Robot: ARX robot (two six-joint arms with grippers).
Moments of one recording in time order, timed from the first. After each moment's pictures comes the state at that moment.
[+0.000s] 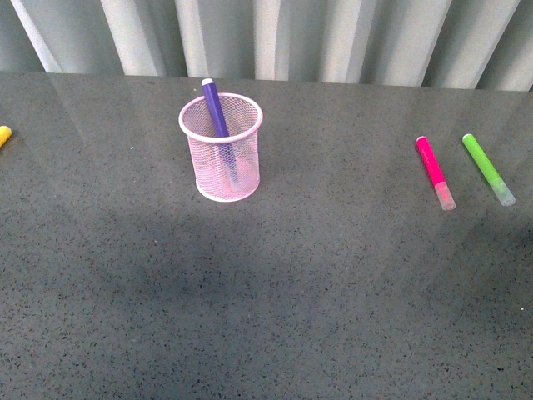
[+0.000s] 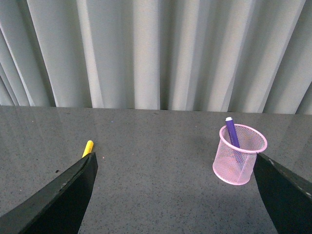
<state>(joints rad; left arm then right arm) 0.00 0.00 0.01 0.00 0.00 0.00 -0.18 1.44 0.50 0.27 0.02 -0.13</state>
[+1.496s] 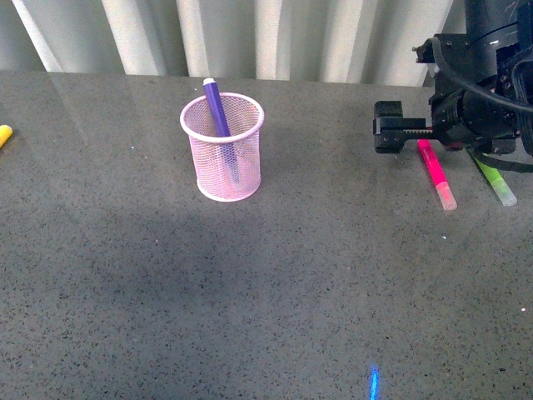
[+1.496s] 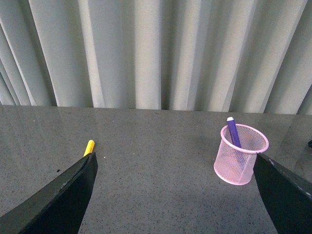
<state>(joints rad) 0.00 0.00 0.01 0.00 0.00 0.00 0.16 2.25 1.25 0.22 0.10 0.10</state>
